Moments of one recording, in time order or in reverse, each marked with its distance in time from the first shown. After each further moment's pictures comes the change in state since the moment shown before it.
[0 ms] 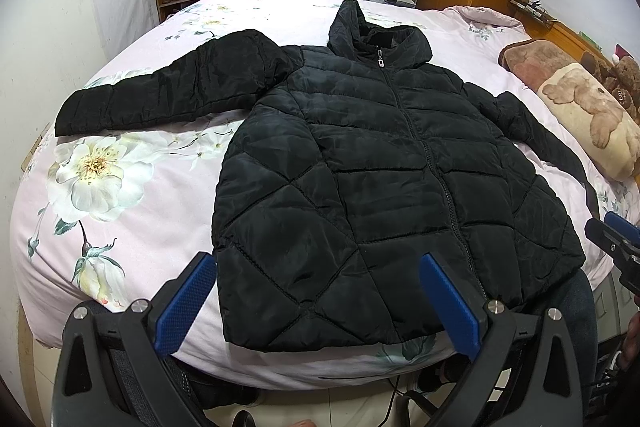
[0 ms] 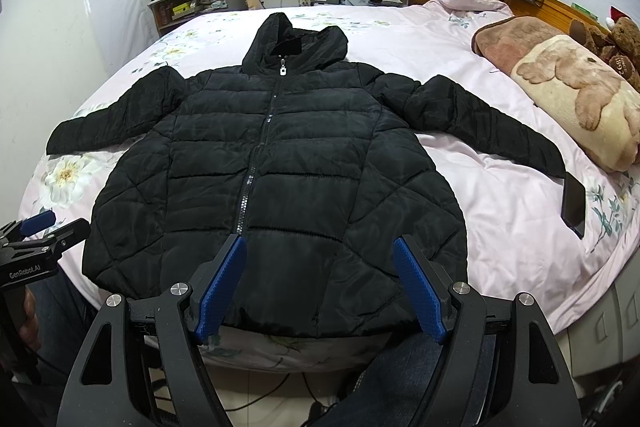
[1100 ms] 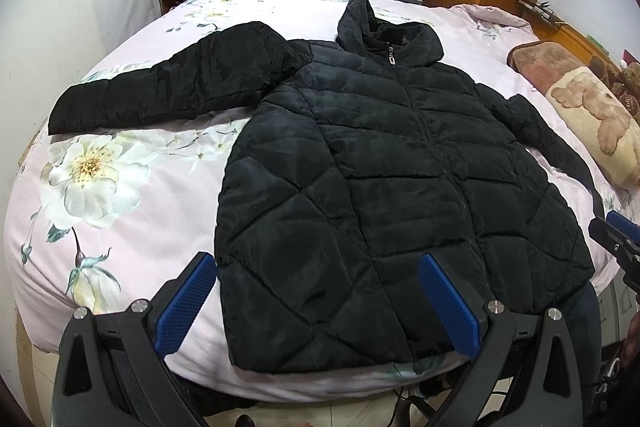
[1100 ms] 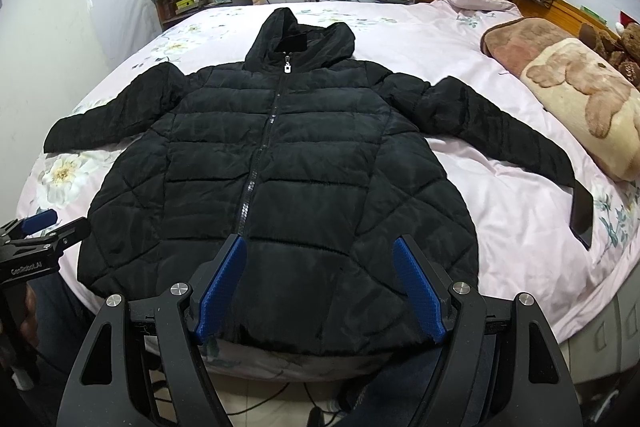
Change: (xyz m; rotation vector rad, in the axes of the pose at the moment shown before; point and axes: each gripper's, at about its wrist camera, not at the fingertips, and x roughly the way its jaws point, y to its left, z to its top) left arm 0.022 0.011 0.011 -0.022 0.020 0.003; right arm 0.020 0.003 0.015 -0.019 0.017 0.018
